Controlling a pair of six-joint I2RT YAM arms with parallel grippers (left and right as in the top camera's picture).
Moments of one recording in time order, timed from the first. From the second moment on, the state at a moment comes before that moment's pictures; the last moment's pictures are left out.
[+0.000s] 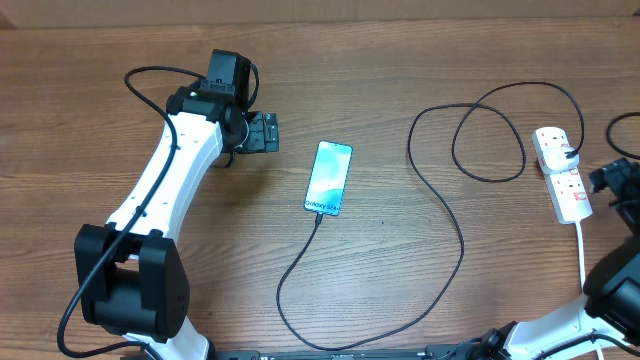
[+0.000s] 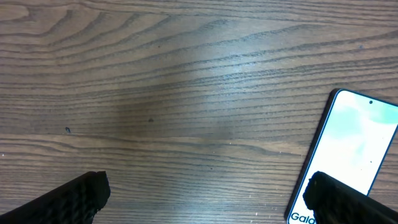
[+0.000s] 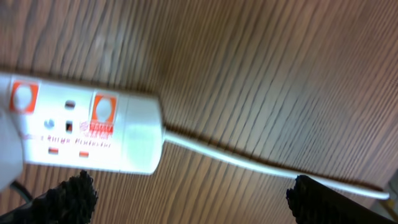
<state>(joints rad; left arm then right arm) -0.21 1.81 1.48 -0.91 -0.04 -0.28 -0.70 1.86 1.52 -1.21 0.18 0.54</state>
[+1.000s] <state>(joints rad) -0.21 1.81 1.48 -0.91 -0.04 -0.28 -0.74 1.86 1.47 -0.91 0.04 0.41</state>
